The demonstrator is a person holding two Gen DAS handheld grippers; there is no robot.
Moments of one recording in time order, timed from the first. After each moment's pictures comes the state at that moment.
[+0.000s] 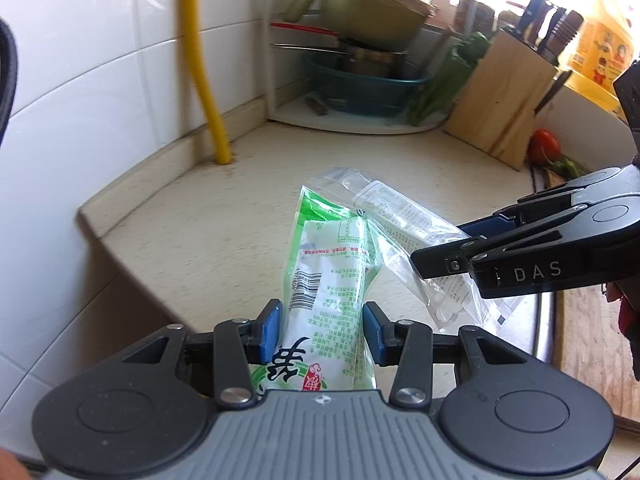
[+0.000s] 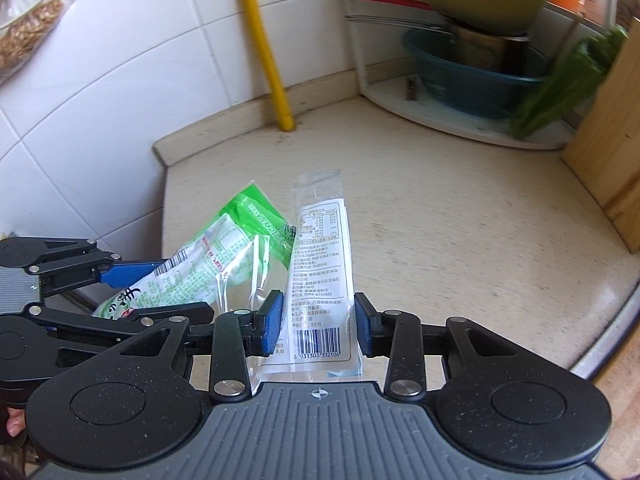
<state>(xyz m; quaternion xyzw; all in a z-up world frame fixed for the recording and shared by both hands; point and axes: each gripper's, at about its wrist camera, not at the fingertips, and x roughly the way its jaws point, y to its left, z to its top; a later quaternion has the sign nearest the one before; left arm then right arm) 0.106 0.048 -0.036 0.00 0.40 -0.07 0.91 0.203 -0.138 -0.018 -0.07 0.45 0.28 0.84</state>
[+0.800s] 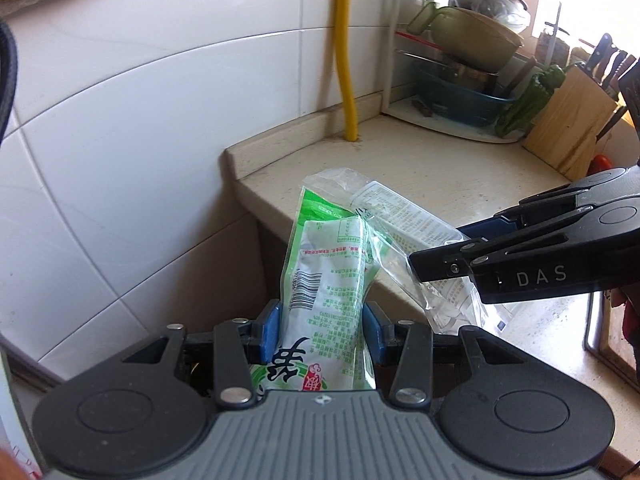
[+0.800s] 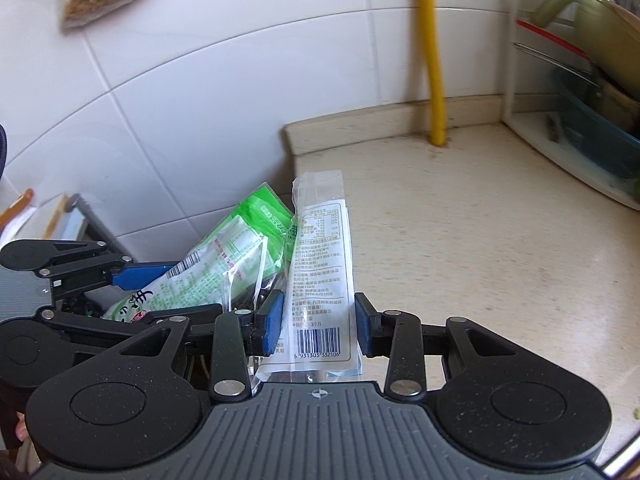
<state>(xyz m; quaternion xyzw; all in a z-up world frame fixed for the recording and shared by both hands) 0.028 0.131 -0.029 -0.04 0.40 0.03 0.92 0.159 -0.023 -0.016 -0.11 0.44 0.37 0.81</state>
